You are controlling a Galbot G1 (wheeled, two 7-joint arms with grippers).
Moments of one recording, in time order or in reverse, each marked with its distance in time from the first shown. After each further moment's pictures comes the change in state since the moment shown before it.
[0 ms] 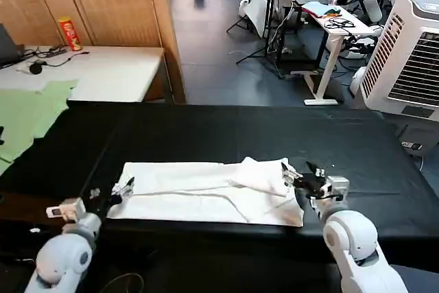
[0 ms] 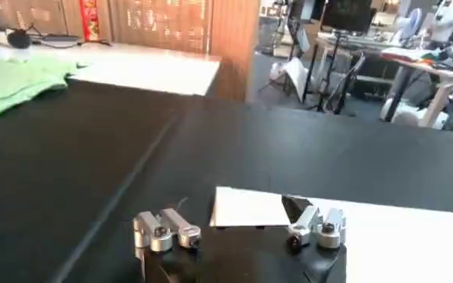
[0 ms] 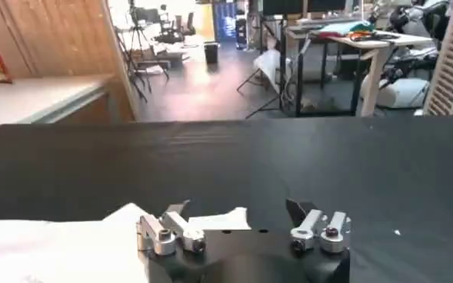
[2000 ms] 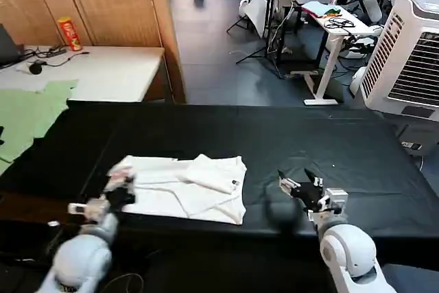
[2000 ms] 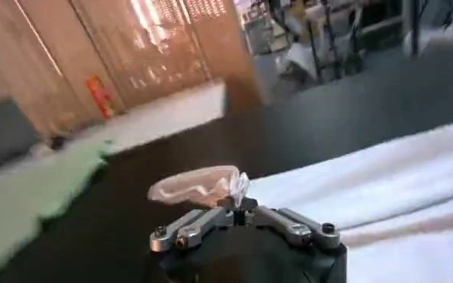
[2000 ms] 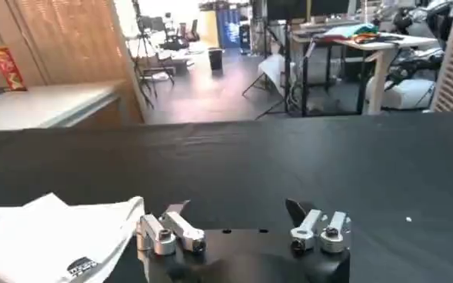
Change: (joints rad) left arm -0.035 0.009 0.228 -0.129 0.226 0.009 -0.052; right arm -0.097 0.070 0.029 0.045 -0.091 0.029 -0.029
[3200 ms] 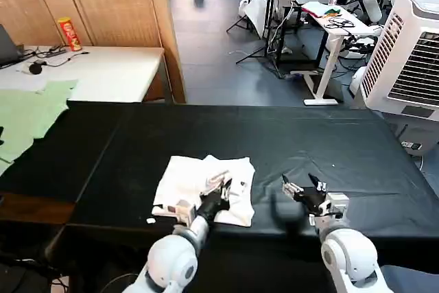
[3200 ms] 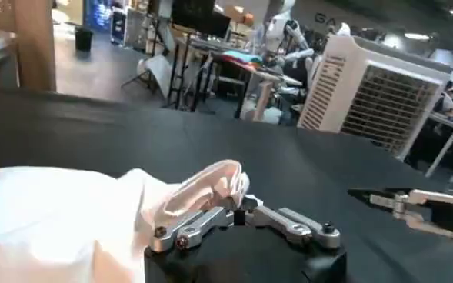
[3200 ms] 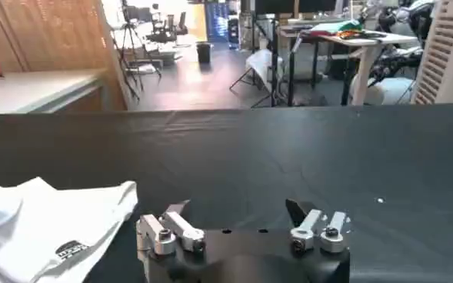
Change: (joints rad) left arm -0.136 -0.262 0.358 0.090 0.042 -0.030 0.025; right arm -0.012 0.010 0.007 -0.021 -0.035 0.015 -0.023
